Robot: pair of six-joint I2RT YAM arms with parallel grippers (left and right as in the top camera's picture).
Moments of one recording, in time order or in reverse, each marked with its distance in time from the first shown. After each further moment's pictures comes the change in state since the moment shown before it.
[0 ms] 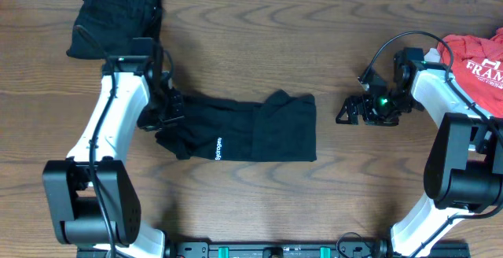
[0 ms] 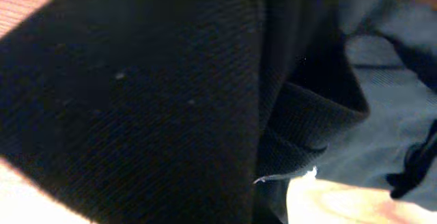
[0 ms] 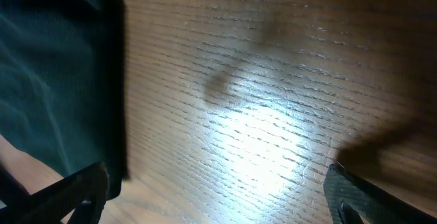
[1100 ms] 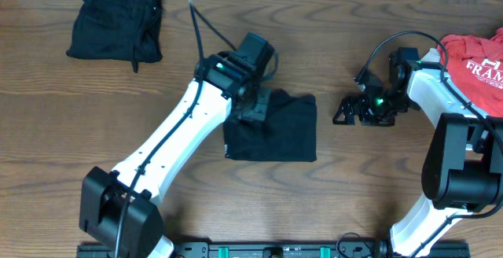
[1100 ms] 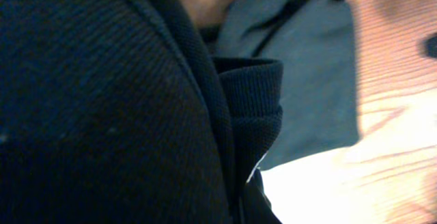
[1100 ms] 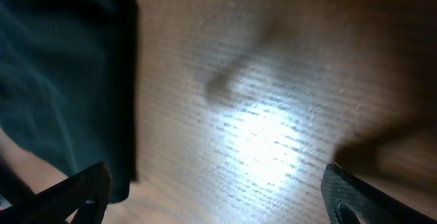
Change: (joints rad) left arm -0.535 0.002 0.214 0.079 -0.018 -0.084; right arm 0.024 0.000 0.000 0.005 -0.001 0.037
